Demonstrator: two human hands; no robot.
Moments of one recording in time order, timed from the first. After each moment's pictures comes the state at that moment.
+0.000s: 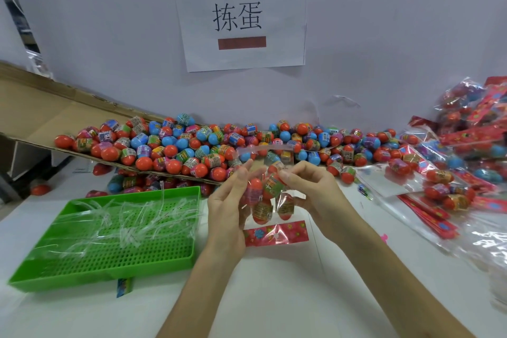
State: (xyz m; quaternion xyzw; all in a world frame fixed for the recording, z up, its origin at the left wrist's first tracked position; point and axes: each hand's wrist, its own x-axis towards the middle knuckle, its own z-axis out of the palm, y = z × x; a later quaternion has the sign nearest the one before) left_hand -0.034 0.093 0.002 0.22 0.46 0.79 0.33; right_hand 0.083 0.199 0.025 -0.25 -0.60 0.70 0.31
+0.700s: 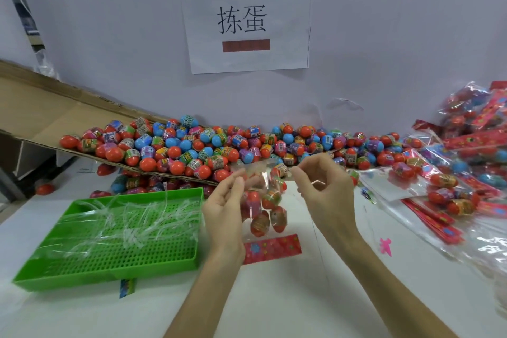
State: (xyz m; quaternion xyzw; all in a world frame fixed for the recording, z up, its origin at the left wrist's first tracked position) left_hand -0.037 0.094 -0.010 0.16 0.54 0.79 0.24; right_hand 0.080 0.195 0.012 -0.25 -0.73 0.37 0.52
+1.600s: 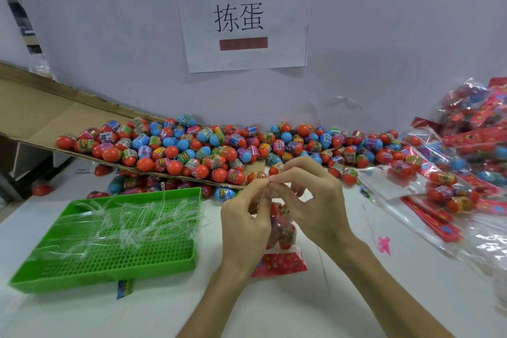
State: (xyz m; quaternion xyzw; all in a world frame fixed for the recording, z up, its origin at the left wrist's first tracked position) left_hand -0.022 0.094 -0.019 0.46 0.62 0.64 0.01; right_hand 0.079 0.193 0.008 -0.11 -0.82 0.21 0.52
